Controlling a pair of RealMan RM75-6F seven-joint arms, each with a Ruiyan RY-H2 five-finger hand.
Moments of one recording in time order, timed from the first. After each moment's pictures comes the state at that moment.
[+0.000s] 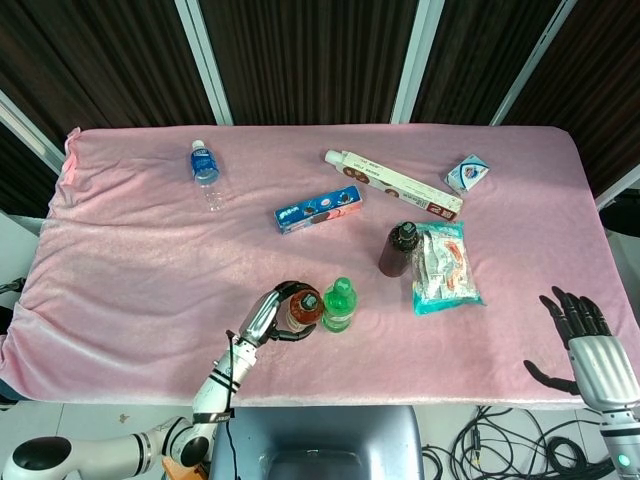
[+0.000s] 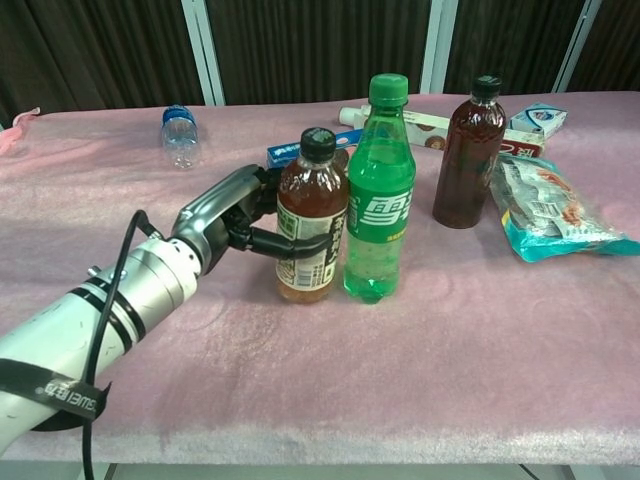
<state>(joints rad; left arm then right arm) -0.67 -1.93 -0.23 -1.25 1.37 1.04 -0.49 0.06 -1.06 -0.01 -1.61 -1.59 1.47 0.02</state>
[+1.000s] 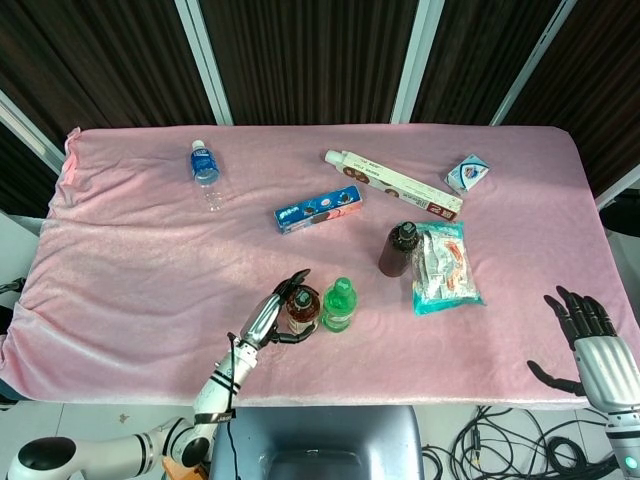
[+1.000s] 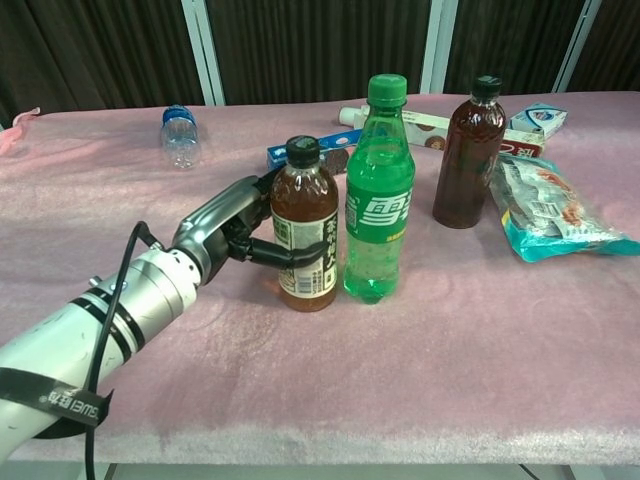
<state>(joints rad) -0.67 -1.94 -0.21 -1.22 1.38 1.04 -0.53 0.06 -1.04 -0.01 -1.61 -1.61 1.49 0.06</state>
